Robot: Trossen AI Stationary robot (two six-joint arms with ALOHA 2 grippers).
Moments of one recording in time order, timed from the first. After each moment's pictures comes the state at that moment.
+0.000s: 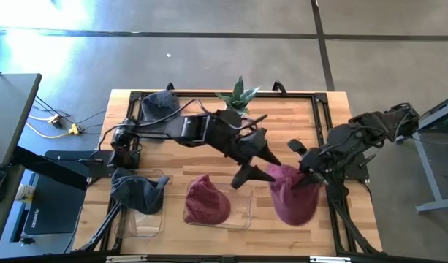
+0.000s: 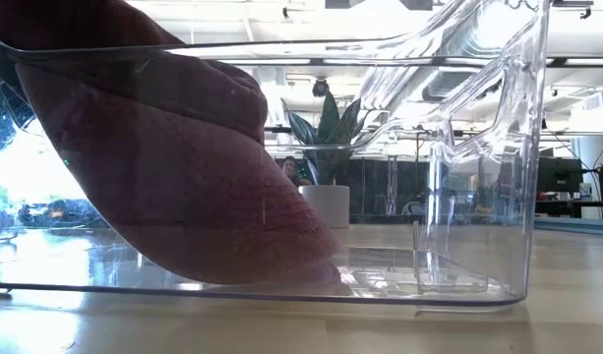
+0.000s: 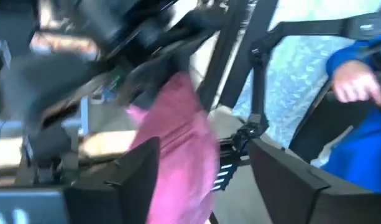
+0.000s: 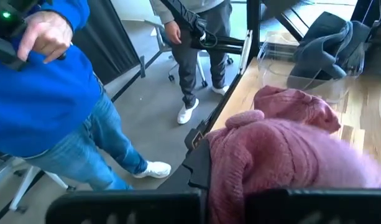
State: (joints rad) left arm -0.13 1.96 2.26 -0.44 0.33 -0.18; right arm 0.43 1.14 1.50 -0.83 -0.22 0.16
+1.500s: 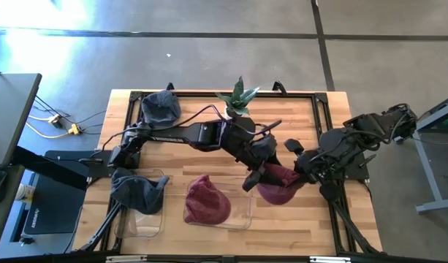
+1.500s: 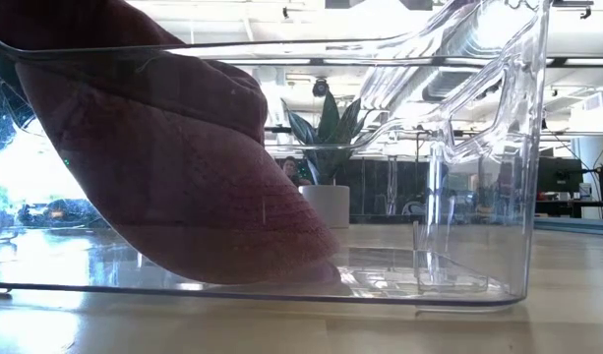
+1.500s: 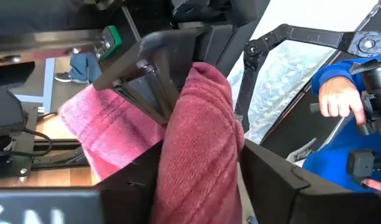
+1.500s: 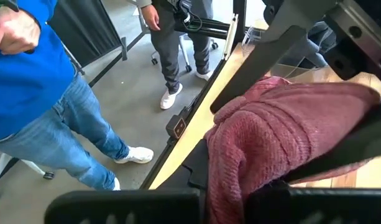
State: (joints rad) left arm -0.12 2.07 2.26 -0.34 0.44 -0.35; right arm 0.43 1.19 1.54 -0.89 -0.16 0.11
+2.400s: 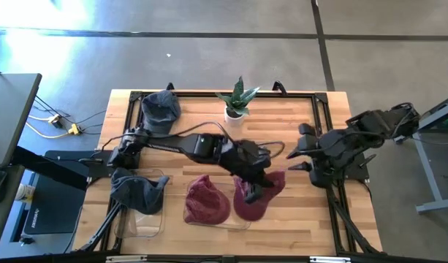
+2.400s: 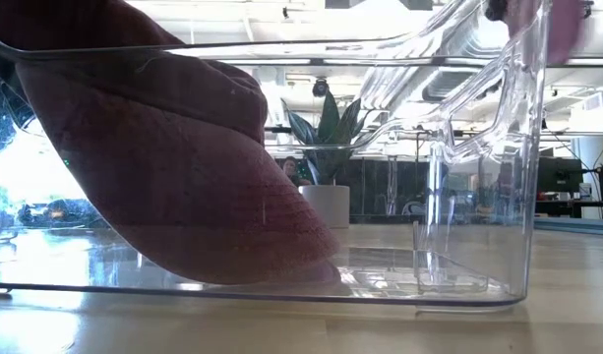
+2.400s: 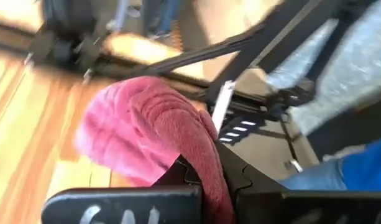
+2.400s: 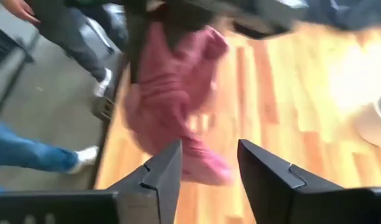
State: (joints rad) left arm -0.21 2.06 2.26 -0.65 0.13 -0.45; right arm 0.42 1.13 1.51 -1.13 0.15 0.36
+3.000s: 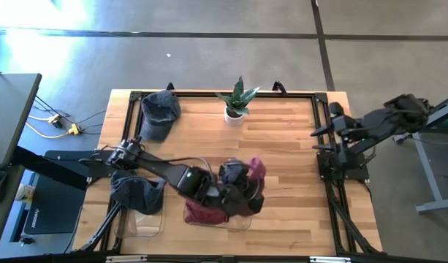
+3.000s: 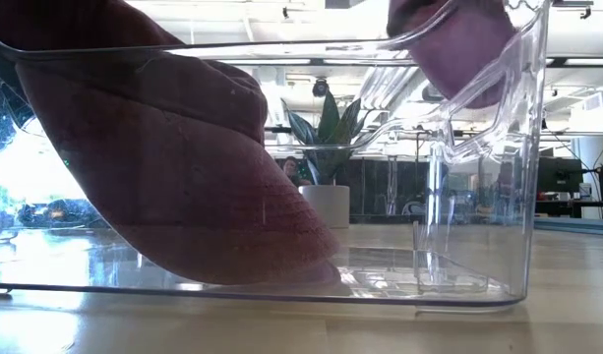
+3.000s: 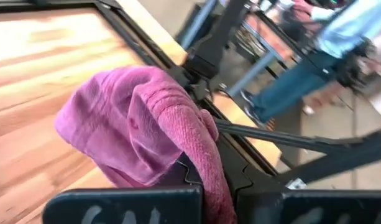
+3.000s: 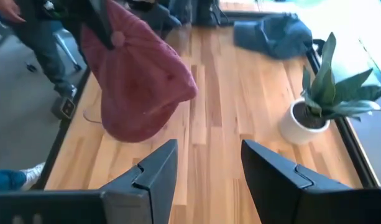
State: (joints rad) left arm -0.44 2.06 2.26 -0.77 -0.72 -1.04; right arm 0.45 0.89 1.51 -1.28 0.33 0.27
